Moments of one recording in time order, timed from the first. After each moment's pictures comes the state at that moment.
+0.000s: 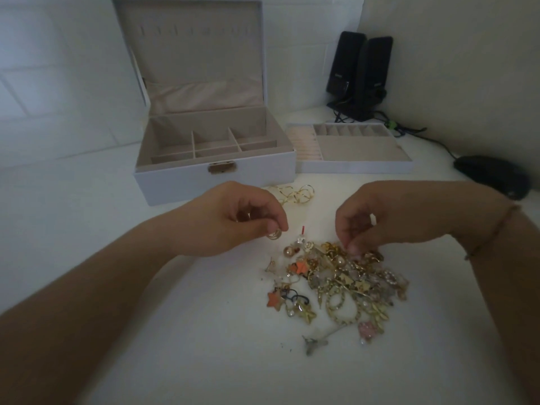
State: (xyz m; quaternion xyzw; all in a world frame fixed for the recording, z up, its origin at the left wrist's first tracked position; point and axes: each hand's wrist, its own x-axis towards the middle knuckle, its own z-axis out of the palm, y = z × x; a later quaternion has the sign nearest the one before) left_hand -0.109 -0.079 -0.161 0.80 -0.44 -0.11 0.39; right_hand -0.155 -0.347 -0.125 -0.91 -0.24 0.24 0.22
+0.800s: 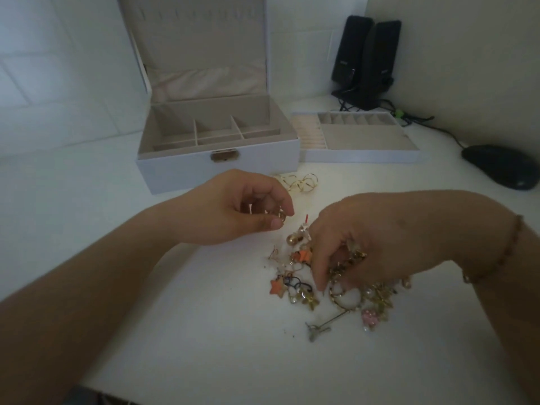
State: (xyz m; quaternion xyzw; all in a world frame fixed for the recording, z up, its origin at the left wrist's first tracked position) left_hand -0.111 -0.081 -0.160 0.80 -0.43 -0.13 0.40; right_hand -0.188 -0.299 -0.116 -0.89 -0.34 0.25 0.14
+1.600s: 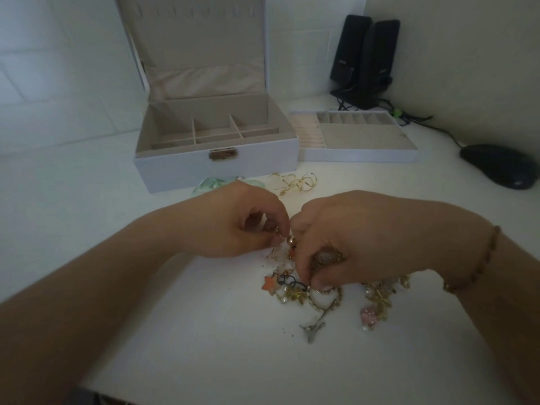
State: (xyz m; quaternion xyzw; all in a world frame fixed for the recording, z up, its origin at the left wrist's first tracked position) left_hand -0.116 -0.082 -0.162 0.83 -0.50 -0.07 0.24; right_hand -0.193 -0.283 -0.120 -0.92 -0.37 0.14 0.06
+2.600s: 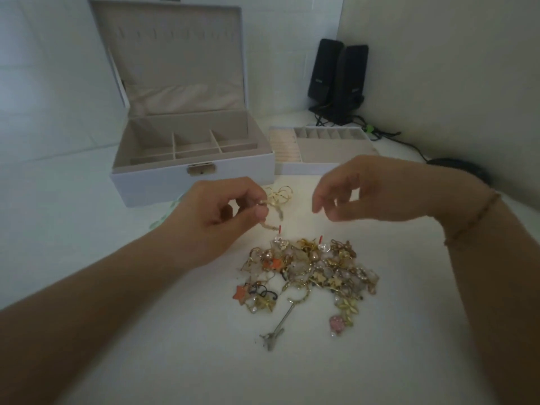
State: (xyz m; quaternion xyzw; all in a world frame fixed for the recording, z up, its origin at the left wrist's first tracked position) left_hand -0.126 -0.094 -0.173 0.79 -0.40 0.05 0.46; right_hand -0.163 -0.352 -0.099 -0.95 -0.22 0.11 0.18
